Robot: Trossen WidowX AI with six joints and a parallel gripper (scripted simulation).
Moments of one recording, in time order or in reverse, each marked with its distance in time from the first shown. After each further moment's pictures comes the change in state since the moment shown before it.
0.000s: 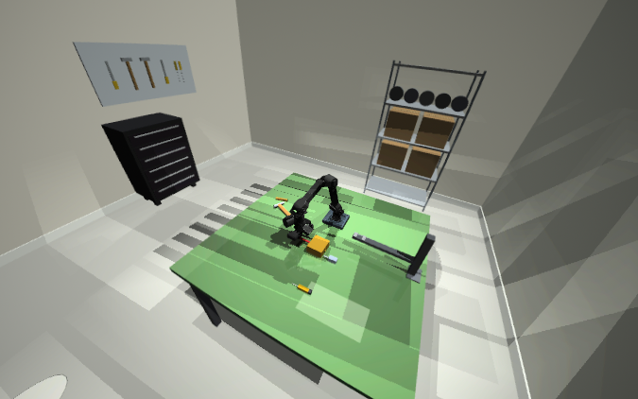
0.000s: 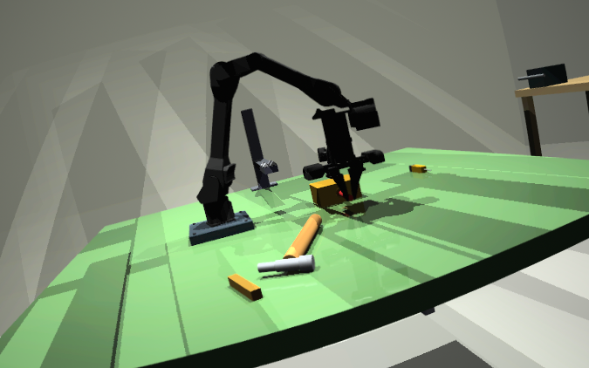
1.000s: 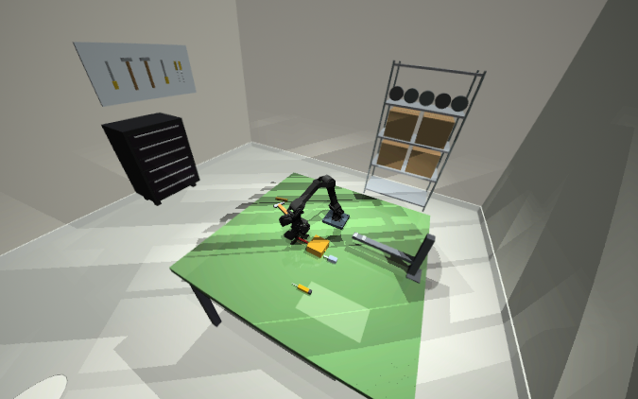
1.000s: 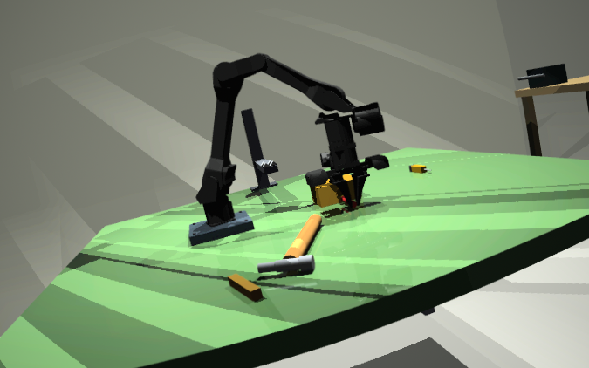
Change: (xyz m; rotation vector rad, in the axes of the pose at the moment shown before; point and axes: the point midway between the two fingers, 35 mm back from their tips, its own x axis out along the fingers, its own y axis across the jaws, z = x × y) arm 0.010 0.001 -0.025 -0.003 0.003 -0.001
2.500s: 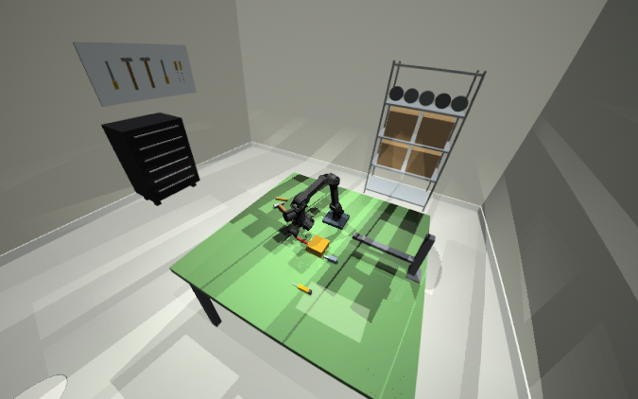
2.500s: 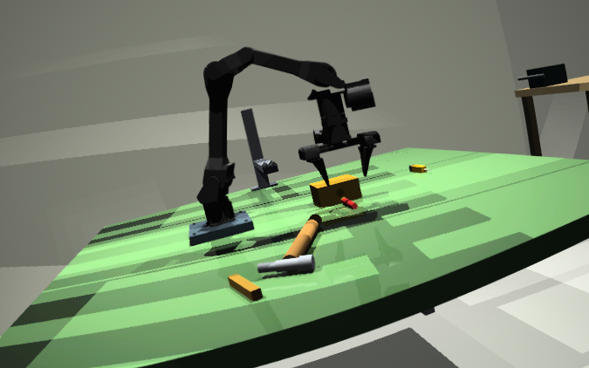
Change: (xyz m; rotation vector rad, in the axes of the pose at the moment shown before) arm -0.056 -0.002 0.029 0.002 -0.001 0.000
